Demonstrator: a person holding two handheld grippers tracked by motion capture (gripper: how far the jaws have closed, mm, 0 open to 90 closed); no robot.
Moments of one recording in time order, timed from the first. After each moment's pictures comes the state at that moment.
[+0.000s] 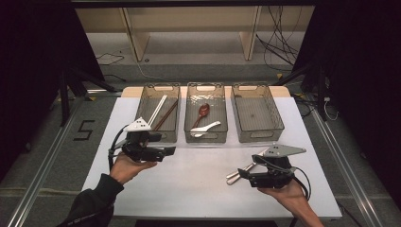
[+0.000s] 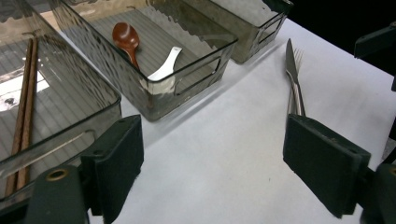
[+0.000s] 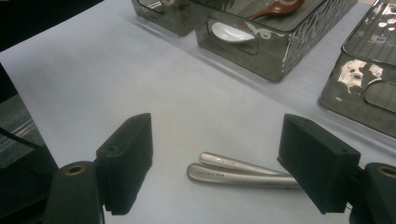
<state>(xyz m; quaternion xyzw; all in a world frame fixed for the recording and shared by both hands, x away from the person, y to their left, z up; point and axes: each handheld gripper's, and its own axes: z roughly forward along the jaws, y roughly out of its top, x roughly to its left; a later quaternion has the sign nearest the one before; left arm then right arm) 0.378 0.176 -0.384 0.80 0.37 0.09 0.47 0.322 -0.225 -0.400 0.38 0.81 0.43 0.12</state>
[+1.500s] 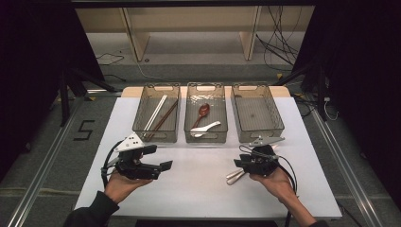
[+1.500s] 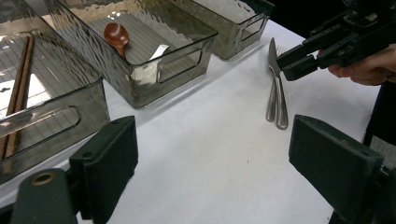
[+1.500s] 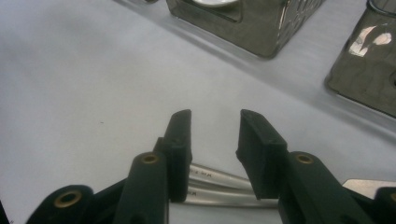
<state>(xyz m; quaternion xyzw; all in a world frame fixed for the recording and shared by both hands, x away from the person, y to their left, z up) 0.335 0.180 -0.392 0.78 0.36 0.11 0.49 0.372 -0.208 -0.435 0.40 0.83 0.37 0.09</state>
